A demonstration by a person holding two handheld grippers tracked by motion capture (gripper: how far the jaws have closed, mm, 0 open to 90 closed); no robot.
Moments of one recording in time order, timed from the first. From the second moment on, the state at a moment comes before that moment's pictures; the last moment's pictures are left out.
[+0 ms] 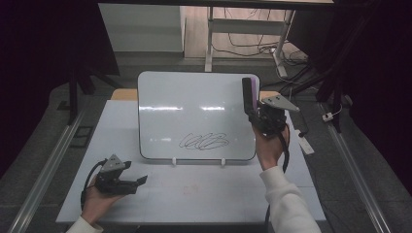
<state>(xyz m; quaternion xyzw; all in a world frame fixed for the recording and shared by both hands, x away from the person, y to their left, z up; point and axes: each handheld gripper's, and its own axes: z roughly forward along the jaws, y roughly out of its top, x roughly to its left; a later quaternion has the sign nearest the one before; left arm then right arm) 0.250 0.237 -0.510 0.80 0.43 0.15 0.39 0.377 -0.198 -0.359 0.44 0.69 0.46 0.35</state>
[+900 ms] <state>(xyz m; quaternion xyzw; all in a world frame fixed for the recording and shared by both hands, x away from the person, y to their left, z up) 0.251 0.236 -0.510 0.80 0.44 0.14 0.40 0.307 -0.206 -0.424 0.38 0.75 0.47 0.25</state>
